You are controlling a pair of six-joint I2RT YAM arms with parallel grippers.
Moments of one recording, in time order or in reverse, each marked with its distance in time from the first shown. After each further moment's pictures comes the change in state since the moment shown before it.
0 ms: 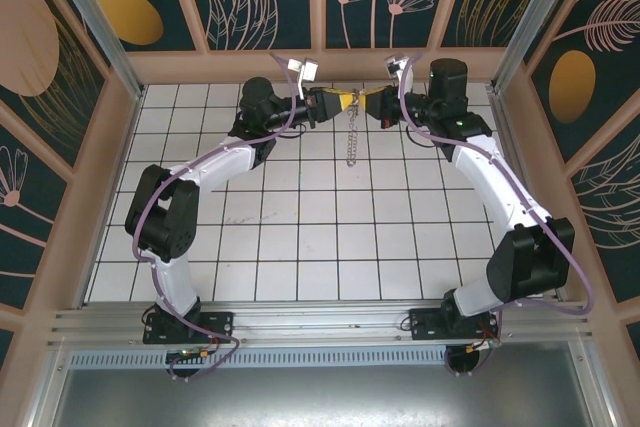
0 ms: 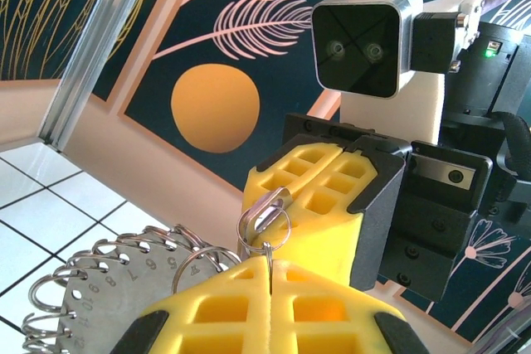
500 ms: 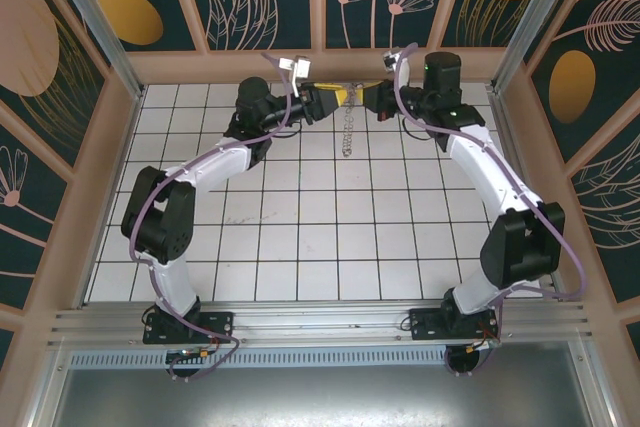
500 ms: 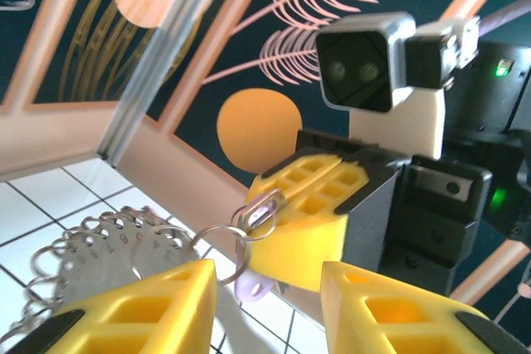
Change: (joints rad) left arm 0.031 -0.032 -0.033 -0.030 -0.111 0.040; right arm -0.002 0.108 0.077 0.002 0.006 0.005
